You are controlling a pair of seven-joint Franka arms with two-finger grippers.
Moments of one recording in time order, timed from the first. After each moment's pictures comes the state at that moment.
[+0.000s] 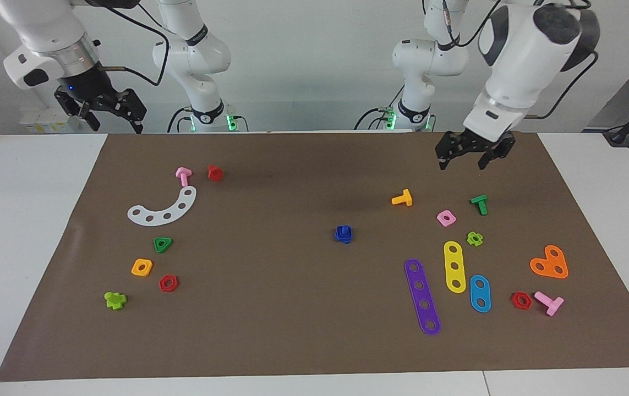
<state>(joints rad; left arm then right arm) -0.32 0.10 0.05 -1.60 -0.04 1.68 -0.20 0.00 -0.04 -0.05 -1.52 -0.01 1.42 0.07</state>
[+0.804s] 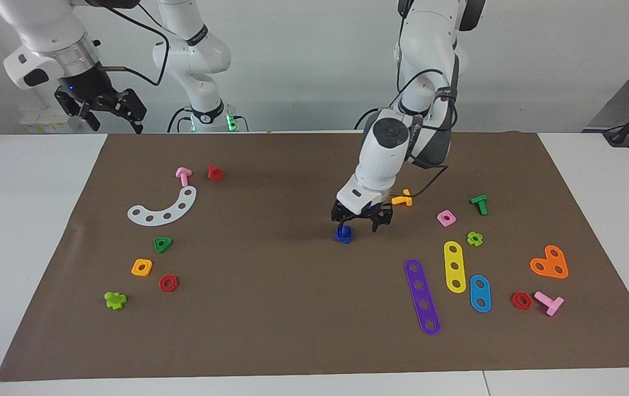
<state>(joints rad) -0.60 0.40 0.05 -1.75 -0.09 2.24 -0.36 0.00 -0.04 -0.05 -1.52 -0.01 1.42 0.07</state>
